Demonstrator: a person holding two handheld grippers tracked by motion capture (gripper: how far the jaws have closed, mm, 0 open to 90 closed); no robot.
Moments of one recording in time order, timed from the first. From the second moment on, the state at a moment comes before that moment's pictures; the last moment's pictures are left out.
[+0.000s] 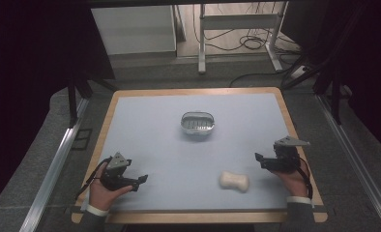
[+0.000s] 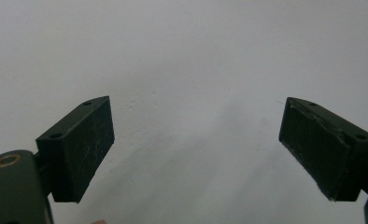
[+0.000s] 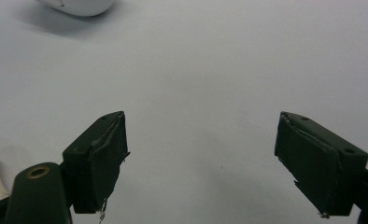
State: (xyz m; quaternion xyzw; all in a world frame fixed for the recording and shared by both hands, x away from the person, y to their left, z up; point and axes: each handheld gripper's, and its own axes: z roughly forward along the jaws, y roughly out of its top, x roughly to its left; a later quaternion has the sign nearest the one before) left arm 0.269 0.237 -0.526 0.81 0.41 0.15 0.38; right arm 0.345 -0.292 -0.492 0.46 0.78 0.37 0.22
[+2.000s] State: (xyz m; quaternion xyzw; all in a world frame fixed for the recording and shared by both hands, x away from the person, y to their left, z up) left arm 0.270 0.242 -0.520 0.80 0.42 0.15 0.40; right arm 0.323 -0.223 -0.461 0.33 0.89 0.26 0.16
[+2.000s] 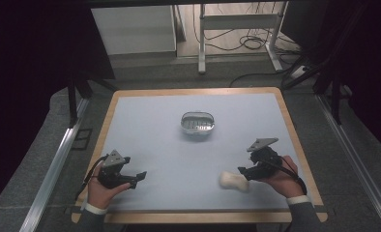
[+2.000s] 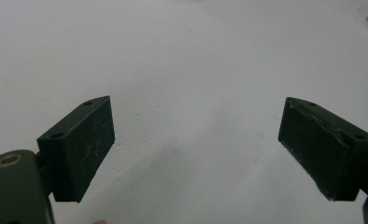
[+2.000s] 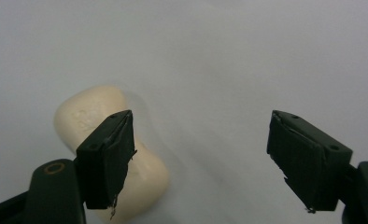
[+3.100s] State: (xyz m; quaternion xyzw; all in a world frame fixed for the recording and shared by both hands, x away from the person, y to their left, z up) left arm 0.271 0.239 -0.522 0.80 0.41 0.15 0.40; right arm 0.310 -0.175 -0.488 0.22 0.96 0.16 0.09
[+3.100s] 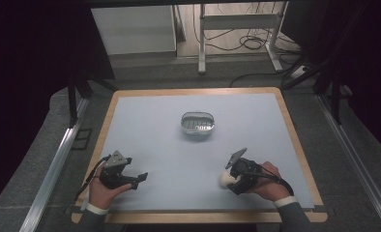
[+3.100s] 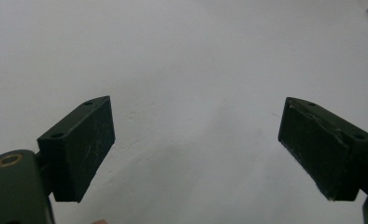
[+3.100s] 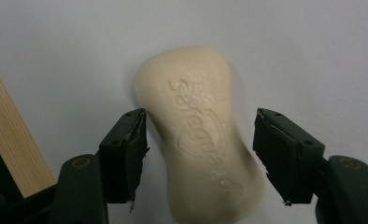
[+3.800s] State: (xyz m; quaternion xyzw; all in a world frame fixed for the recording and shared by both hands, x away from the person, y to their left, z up) left arm 0.271 0.240 -0.522 0.80 0.41 0.15 0.40; right arm 0.320 -0.171 -0.481 0.22 0.96 0.13 0.10
